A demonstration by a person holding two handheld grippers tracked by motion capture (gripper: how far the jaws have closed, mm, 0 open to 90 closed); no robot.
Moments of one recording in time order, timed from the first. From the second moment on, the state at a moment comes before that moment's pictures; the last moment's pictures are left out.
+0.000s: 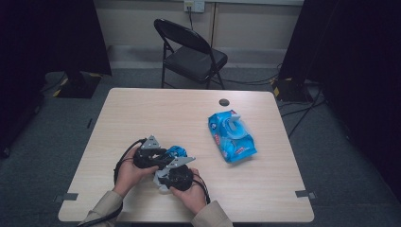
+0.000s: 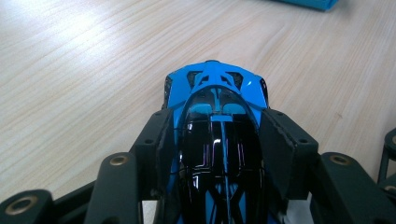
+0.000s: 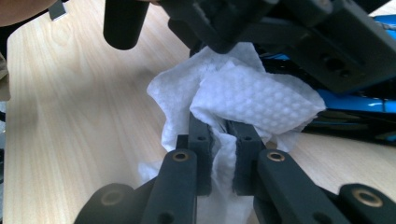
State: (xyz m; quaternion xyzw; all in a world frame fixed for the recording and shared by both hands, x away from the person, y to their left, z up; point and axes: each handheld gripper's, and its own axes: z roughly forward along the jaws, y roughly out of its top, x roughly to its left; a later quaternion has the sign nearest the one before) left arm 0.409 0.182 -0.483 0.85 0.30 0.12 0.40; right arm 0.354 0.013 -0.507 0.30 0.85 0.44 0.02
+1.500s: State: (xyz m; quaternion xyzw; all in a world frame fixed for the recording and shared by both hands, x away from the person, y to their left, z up) left arm 0.408 0.182 -0.484 0.85 0.31 0.11 0.41; right arm 0.360 -0.025 -0.474 0.29 0.84 0.46 0.03
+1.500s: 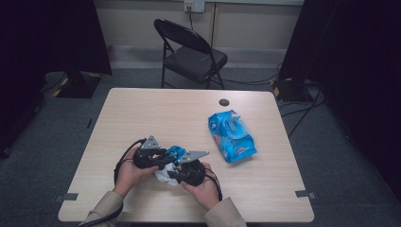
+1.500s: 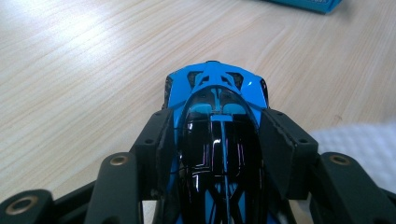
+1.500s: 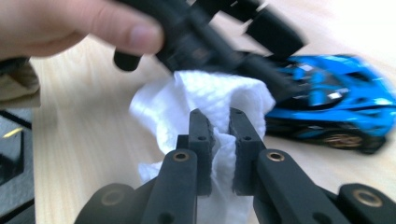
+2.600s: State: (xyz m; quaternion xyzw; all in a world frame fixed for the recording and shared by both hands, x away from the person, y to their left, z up) left arm 0.407 0.181 -0.484 0.85 0.31 0.12 0.41; right arm 0.411 -0.054 -0.498 0.39 0.81 0.42 0.11
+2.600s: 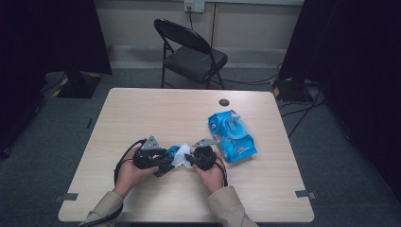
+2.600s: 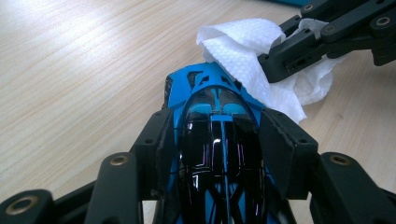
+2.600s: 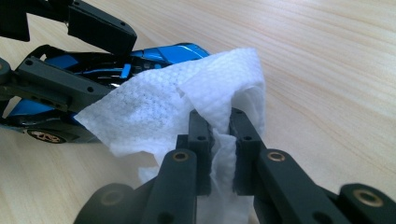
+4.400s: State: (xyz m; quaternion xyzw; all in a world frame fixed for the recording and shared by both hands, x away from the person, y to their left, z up) left arm 0.407 0.181 -0.484 0.85 0.31 0.12 0.41; right arm 0.388 -0.038 -0.504 0.37 0.83 0.41 0.08
